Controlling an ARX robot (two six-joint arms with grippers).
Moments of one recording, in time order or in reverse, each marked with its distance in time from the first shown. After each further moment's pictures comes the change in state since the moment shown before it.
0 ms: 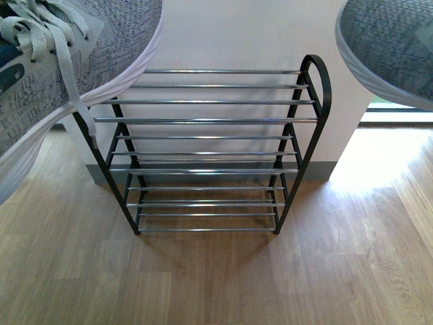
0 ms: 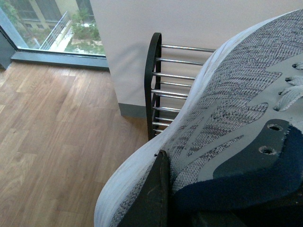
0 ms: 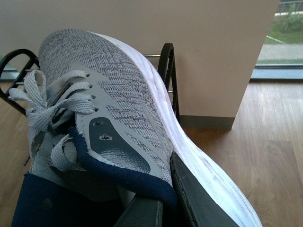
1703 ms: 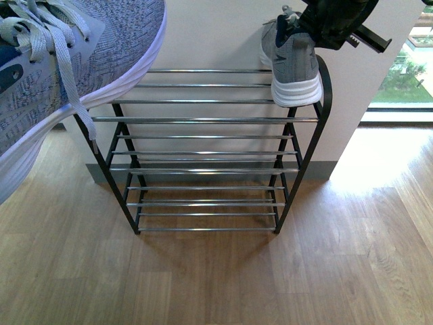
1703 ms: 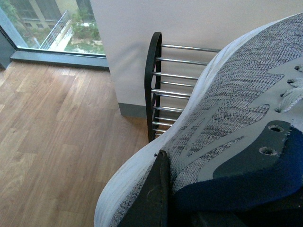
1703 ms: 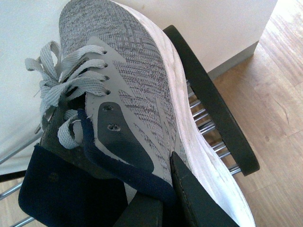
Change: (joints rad) left arm 0.000 0.000 0.000 0.000 0.001 0.000; right arm 0.443 1.199 1.402 -0.545 0.602 0.782
